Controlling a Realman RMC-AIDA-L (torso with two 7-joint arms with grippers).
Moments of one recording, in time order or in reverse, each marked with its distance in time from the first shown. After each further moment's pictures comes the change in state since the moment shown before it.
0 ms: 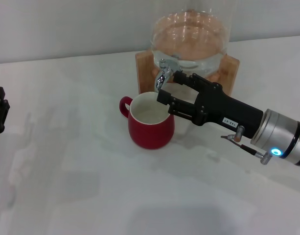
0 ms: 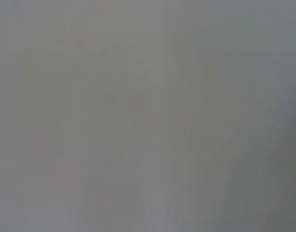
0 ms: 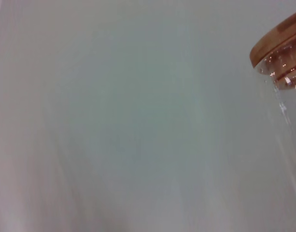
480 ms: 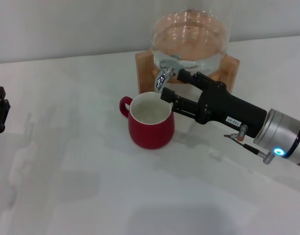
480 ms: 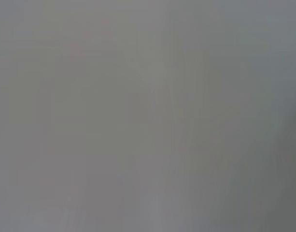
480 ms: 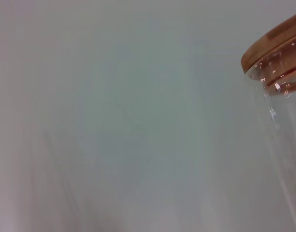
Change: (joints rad) left arm -0.002 0.000 0.000 0.000 0.001 -0.002 0.000; right arm -0.010 0.000 0.016 0.000 0.000 -0.003 -0.009
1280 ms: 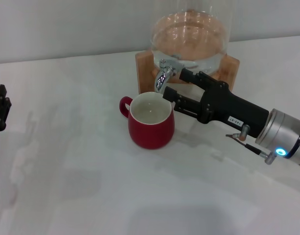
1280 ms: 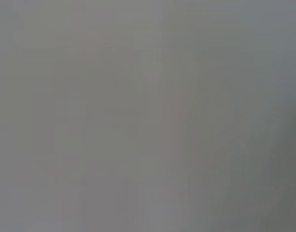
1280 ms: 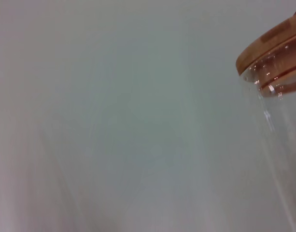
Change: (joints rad) left arm -0.008 0.000 0.000 0.000 0.000 -0.001 0.000; right arm -0.005 -0.001 0.009 0.001 -0.003 -0.004 0.001
